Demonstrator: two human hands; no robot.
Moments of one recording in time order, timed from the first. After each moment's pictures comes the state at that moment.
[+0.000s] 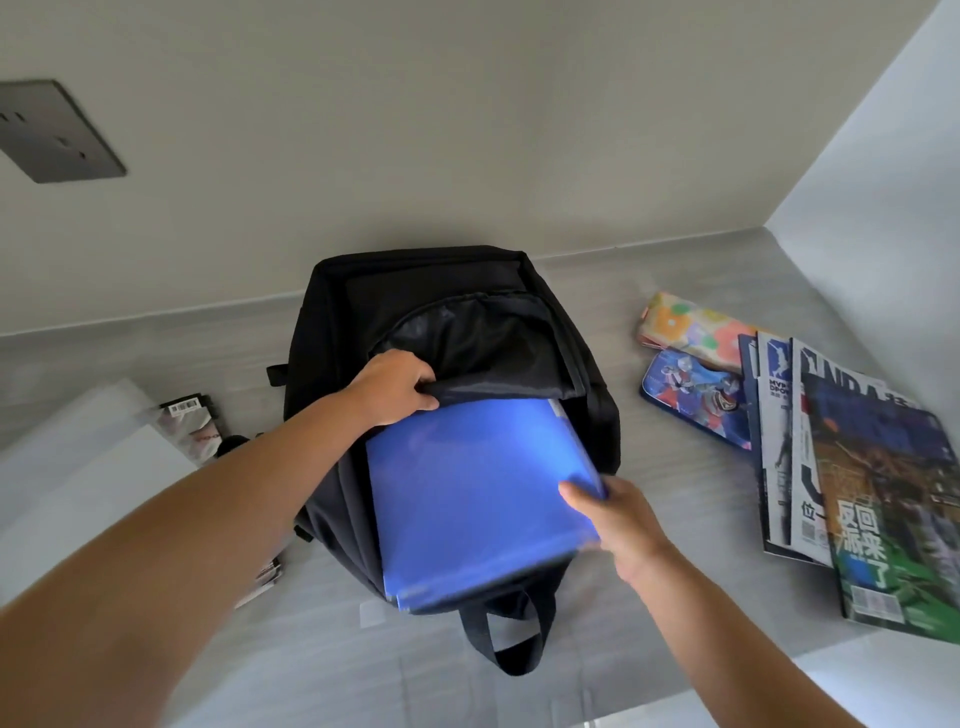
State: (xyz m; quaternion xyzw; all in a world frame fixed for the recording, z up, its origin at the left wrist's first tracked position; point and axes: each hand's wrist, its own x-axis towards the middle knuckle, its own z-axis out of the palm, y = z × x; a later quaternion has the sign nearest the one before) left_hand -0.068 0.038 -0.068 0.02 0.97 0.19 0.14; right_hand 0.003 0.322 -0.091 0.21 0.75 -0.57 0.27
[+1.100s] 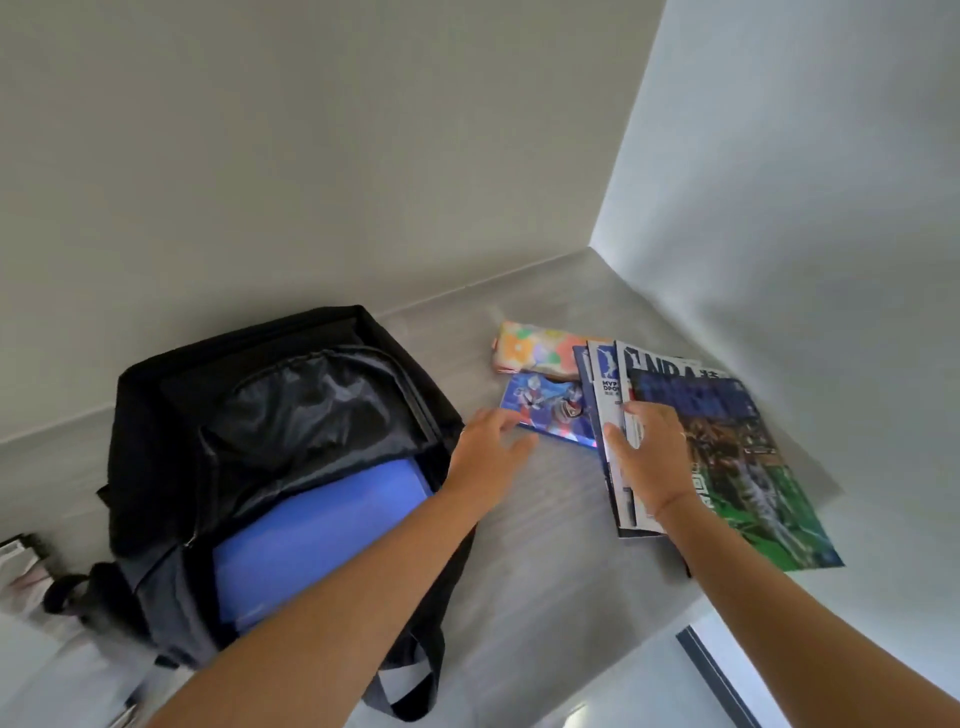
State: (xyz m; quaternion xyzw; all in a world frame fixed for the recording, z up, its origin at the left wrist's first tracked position) left_hand -0.069 0.299 -0.060 0.00 0.88 0.47 0.09; right_hand -0.060 0.502 -0.066 0.14 0.93 -0.33 -0.06
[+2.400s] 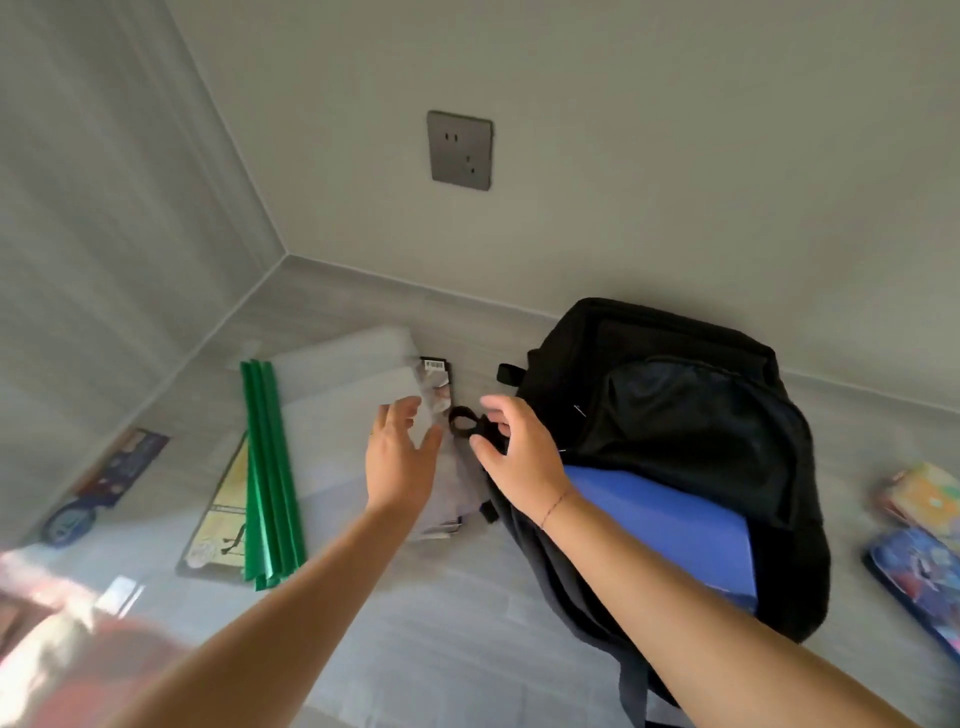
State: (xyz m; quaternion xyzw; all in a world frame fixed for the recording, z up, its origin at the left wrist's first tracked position) left_hand 0.135 -0.057 -0.068 -0.44 0.78 0.36 -0.25; right_hand 0.035 0.051 -0.050 -0.38 0.79 -0.44 0.20
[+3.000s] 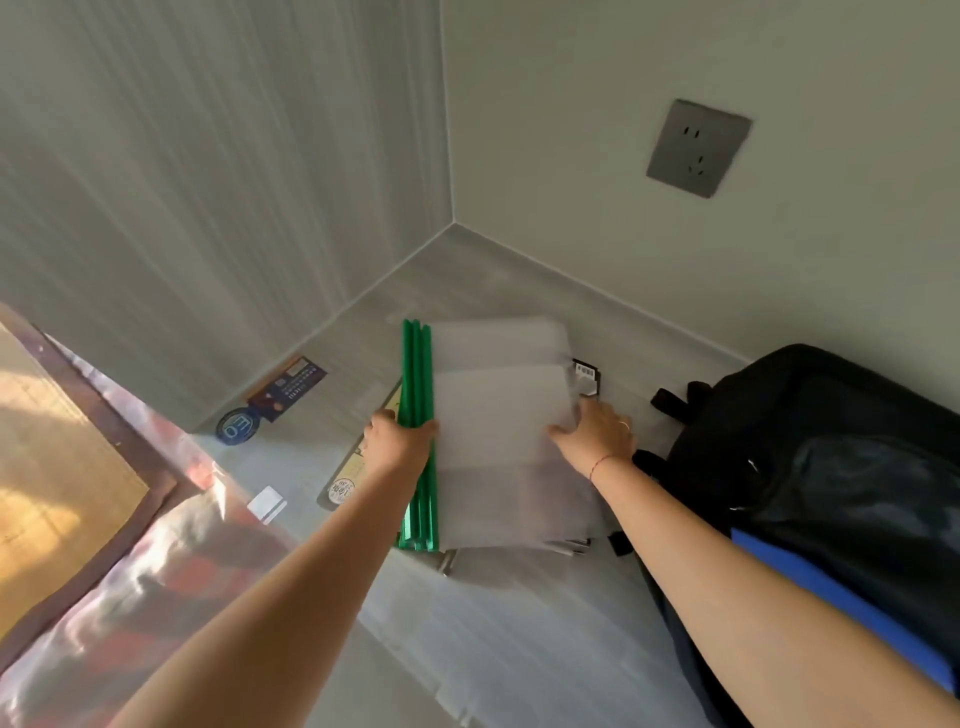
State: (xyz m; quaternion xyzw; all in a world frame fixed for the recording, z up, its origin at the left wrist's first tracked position) left_hand 0.248 -0.164 -0.091 -0.71 0.52 0.44 -0.17; right_hand 0.041 -0.074 -0.108 -0.33 0.90 -0.13 0.24
